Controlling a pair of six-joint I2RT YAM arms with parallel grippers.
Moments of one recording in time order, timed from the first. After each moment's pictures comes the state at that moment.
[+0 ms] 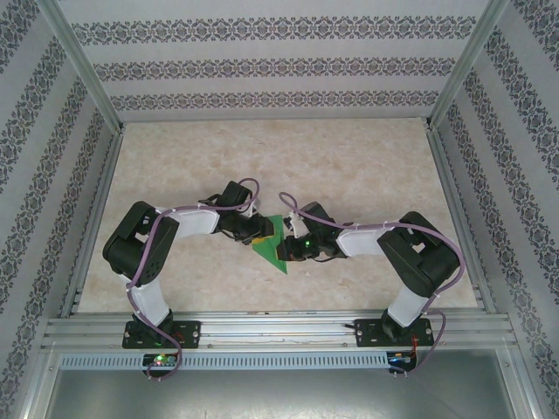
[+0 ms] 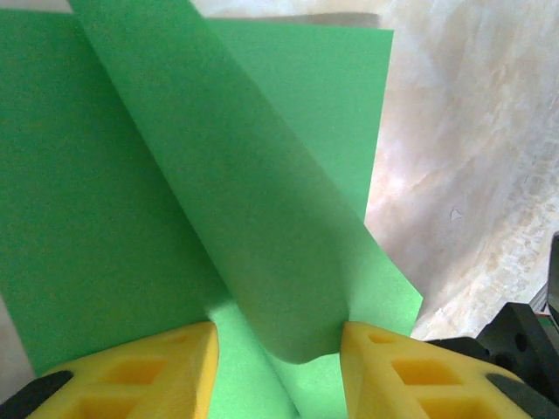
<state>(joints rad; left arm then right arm) -0.49 1.80 0.92 -0.20 0.55 -0.75 0.66 1.70 0.68 0.08 -0.60 0.60</state>
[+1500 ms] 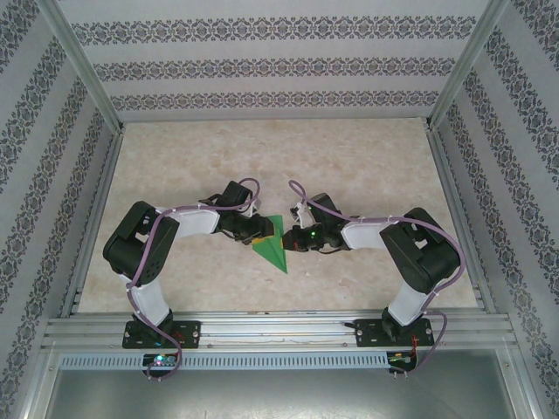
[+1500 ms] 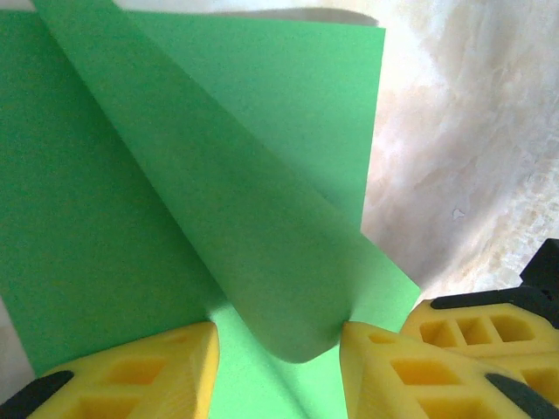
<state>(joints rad) -0.49 1.80 0.93 -0.20 0.55 -0.74 0.57 1.71 0.71 0.08 -0.65 0.60</state>
